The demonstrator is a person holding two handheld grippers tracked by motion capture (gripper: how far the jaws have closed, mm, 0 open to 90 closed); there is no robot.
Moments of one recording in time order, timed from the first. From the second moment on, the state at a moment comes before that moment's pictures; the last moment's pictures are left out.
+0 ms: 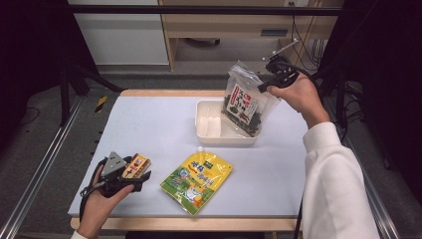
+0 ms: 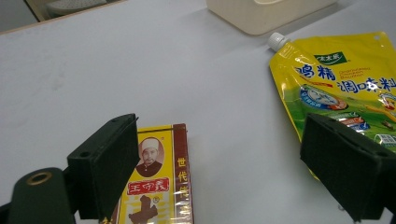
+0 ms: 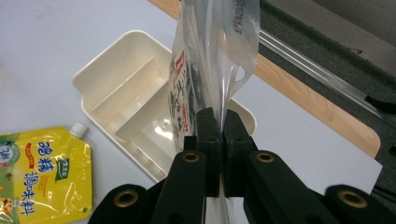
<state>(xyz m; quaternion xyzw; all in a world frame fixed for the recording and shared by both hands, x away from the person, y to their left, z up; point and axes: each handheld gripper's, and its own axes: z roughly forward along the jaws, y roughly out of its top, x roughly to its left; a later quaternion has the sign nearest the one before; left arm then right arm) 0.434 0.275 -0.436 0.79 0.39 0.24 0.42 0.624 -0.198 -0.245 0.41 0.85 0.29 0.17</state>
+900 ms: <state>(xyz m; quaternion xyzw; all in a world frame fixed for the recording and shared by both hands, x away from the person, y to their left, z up) 0.434 0.275 -0.437 0.79 0.39 0.24 0.42 0.607 -0.218 -0.265 0.39 0.81 0.39 0.18</state>
